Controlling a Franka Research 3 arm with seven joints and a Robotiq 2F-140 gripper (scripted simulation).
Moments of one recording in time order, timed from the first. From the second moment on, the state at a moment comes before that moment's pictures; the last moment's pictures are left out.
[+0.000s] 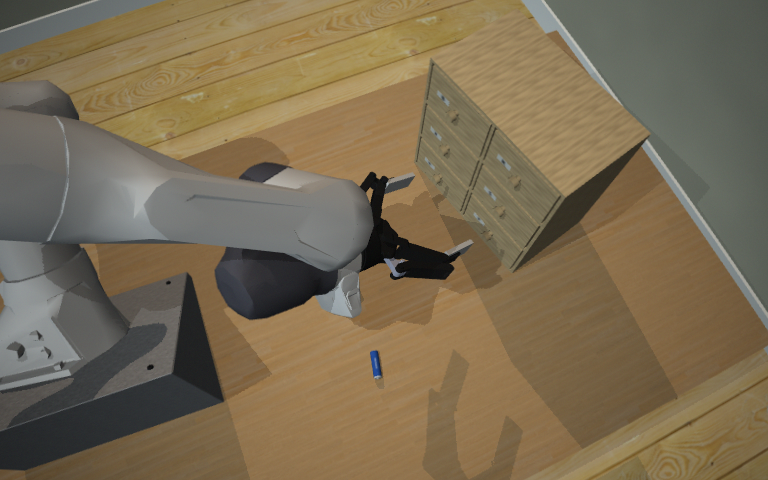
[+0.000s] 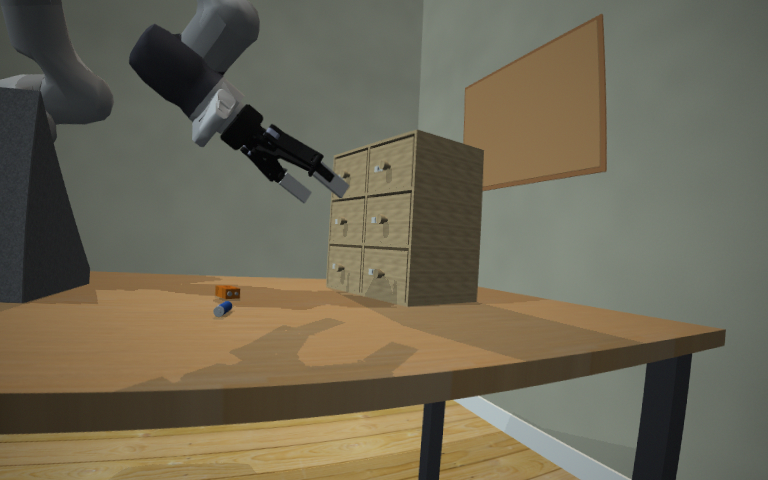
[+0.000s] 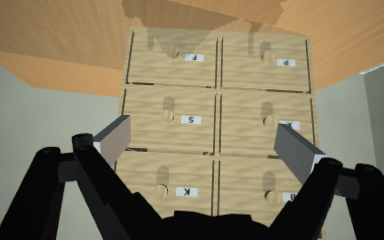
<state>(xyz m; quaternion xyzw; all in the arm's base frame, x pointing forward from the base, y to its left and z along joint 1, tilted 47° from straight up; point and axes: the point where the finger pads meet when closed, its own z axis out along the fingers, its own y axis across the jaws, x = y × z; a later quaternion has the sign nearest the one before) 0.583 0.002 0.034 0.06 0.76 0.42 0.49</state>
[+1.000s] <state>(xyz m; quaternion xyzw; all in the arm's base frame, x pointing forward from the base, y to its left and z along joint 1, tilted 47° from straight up) 0.581 -0.005 0.032 0.06 0.77 0.41 0.49</state>
